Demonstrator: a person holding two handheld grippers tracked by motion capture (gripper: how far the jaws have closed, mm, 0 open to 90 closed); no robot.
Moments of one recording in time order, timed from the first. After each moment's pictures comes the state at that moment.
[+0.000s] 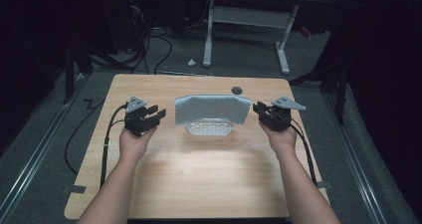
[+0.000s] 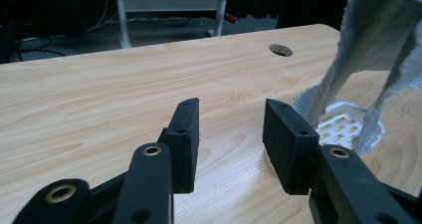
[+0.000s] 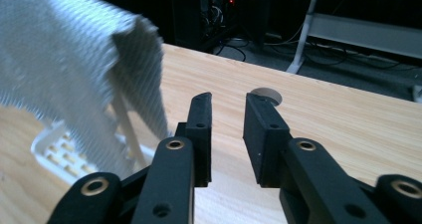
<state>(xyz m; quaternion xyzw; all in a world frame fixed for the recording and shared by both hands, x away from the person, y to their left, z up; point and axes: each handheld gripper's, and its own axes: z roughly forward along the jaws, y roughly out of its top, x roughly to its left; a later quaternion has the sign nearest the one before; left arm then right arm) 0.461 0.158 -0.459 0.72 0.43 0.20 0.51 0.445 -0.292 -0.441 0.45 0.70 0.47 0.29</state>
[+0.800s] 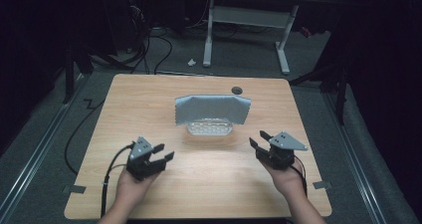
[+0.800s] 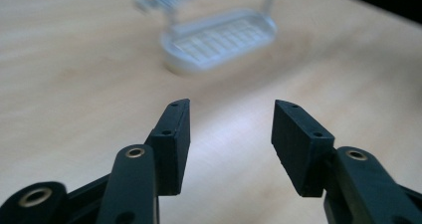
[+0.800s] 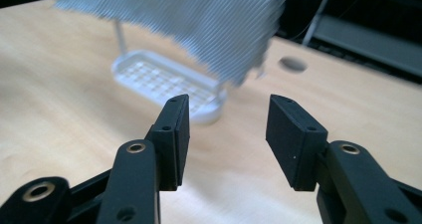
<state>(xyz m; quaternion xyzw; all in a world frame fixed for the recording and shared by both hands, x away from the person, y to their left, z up) 0.334 0.128 -0.487 0.79 0.36 0.16 0.47 0.331 -0.267 -0.450 0.41 0.74 0.43 0.31</state>
